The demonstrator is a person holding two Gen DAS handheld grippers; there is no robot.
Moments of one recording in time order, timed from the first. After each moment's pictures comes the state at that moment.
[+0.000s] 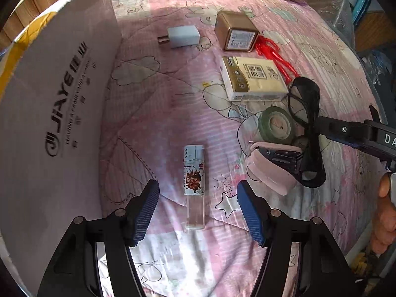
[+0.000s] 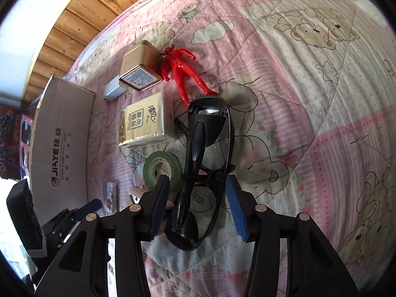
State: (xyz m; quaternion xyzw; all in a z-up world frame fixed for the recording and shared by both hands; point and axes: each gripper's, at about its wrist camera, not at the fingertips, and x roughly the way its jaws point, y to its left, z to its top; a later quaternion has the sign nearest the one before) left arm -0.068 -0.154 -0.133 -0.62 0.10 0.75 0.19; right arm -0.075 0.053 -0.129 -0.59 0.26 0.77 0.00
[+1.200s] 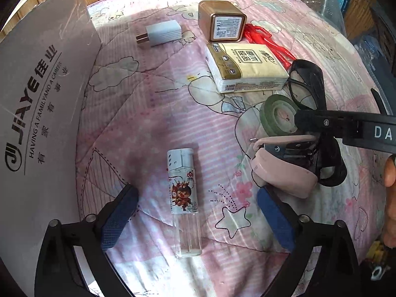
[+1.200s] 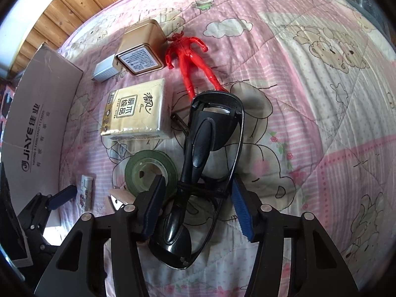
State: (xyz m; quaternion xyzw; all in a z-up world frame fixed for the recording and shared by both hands) left arm -0.063 -0.139 -0.152 -0.58 0.13 0.77 0.22; right arm -0.078 0.038 -0.136 -0.60 0.17 0.78 0.02
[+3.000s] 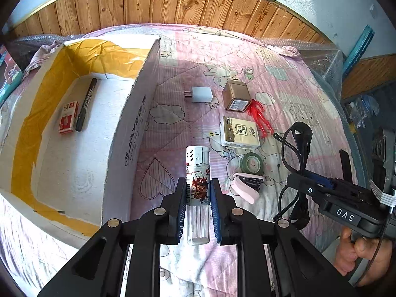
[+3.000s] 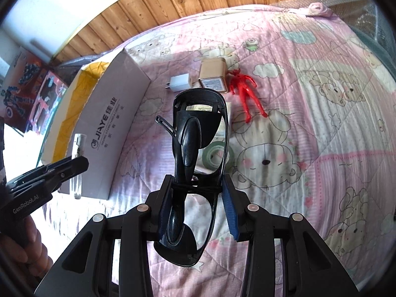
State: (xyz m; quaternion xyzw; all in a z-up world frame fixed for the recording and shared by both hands) left arm -0.050 -0.212 -0.011 -0.55 0.00 0.81 0.19; right arm -0.040 -0.014 -0.040 -0.54 0.14 0.82 -0.07
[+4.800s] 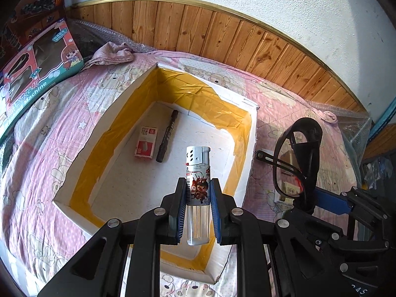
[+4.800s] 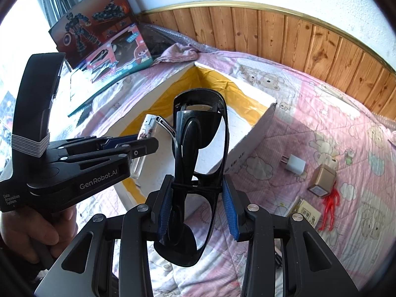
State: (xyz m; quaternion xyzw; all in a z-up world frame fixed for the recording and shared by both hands) left arm -0.106 -0.342 0.025 -0.51 -0.09 0.85 0.08; right arm -0.120 -0.200 0.045 -0.50 -0.04 0.83 -0.26
